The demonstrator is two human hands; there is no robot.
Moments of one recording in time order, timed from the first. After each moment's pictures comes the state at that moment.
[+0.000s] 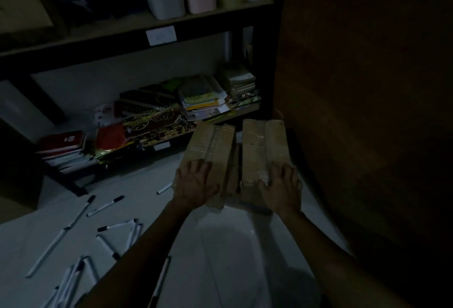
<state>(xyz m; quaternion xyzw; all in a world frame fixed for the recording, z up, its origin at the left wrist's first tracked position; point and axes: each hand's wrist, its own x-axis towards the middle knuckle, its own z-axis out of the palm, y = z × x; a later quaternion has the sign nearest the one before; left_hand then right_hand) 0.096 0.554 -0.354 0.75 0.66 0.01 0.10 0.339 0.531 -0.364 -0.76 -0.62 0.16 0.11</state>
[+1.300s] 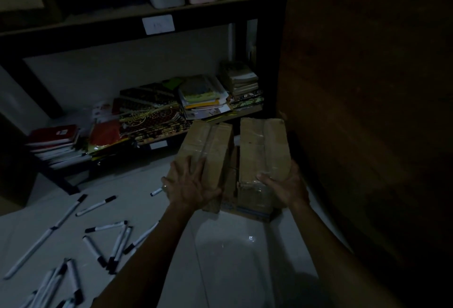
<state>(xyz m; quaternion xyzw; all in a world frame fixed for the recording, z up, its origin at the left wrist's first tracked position) 0.110 0.558 -0.395 0.67 0.73 0.01 0.12 0.372 0.563 -0.406 -0.74 -0.45 0.39 0.31</state>
